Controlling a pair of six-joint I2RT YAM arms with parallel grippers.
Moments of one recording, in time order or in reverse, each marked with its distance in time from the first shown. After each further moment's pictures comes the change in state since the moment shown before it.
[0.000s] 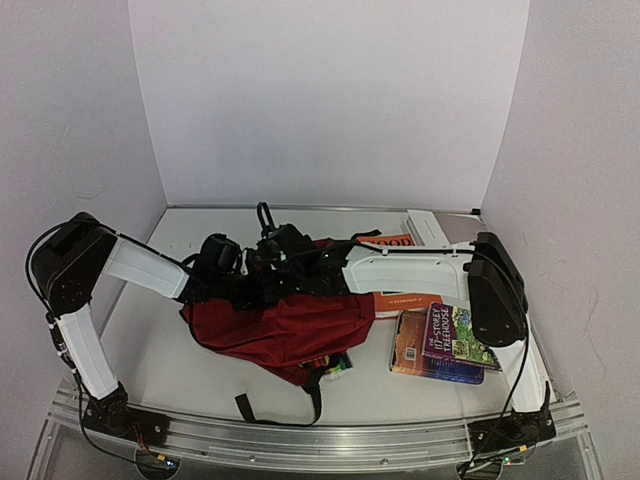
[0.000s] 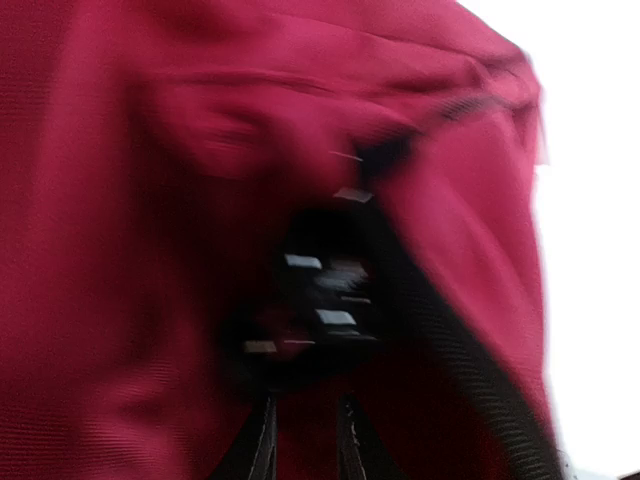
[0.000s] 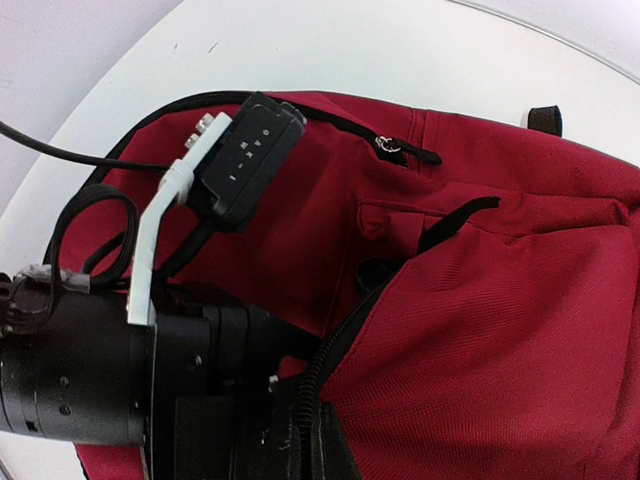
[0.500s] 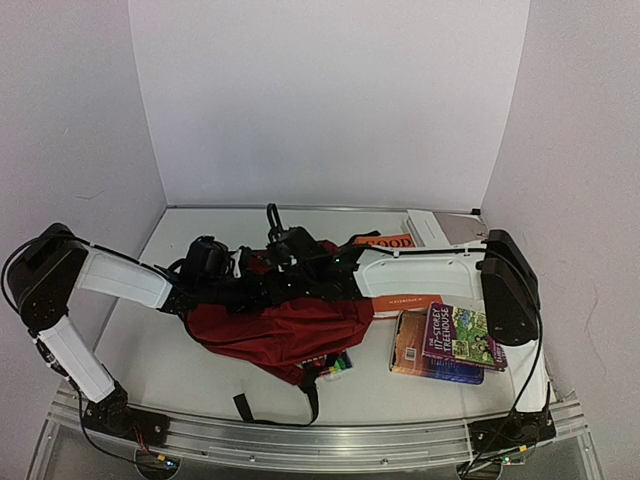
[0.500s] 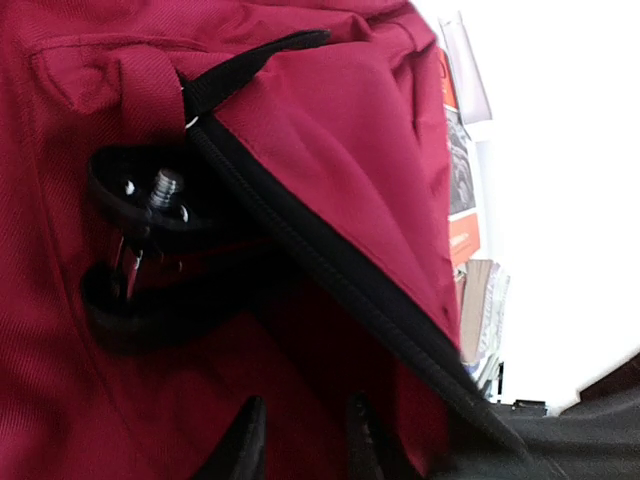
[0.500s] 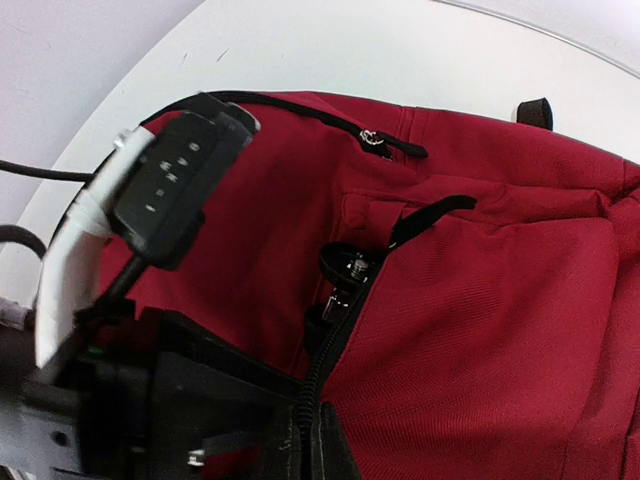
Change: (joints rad) left arm -0.034 -0.137 -0.111 0.069 0.038 0.033; right arm -0.002 -0.067 -0.112 0.076 -0.013 0.016
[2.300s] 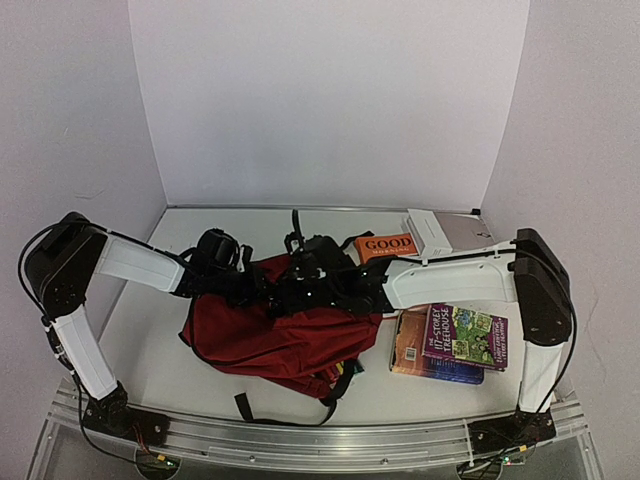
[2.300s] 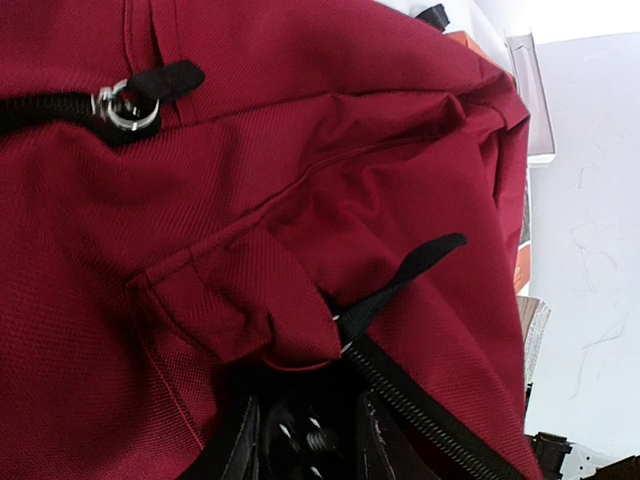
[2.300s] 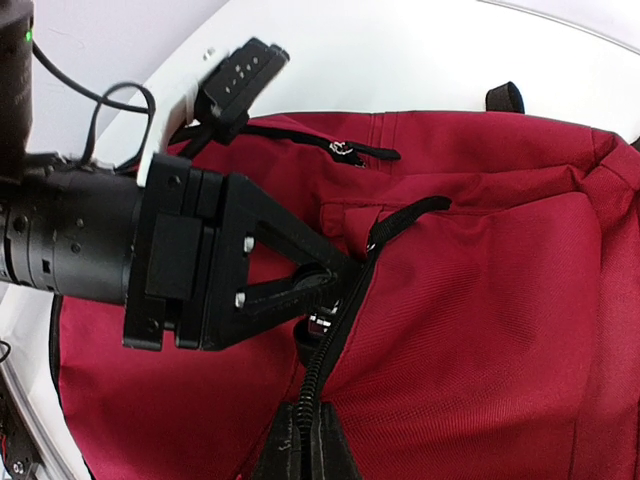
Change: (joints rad) left arm 0.046 0.099 0.139 -0.185 -0.032 0.029; right arm 0.005 -0.187 -0.299 0.171 -0.050 0.031
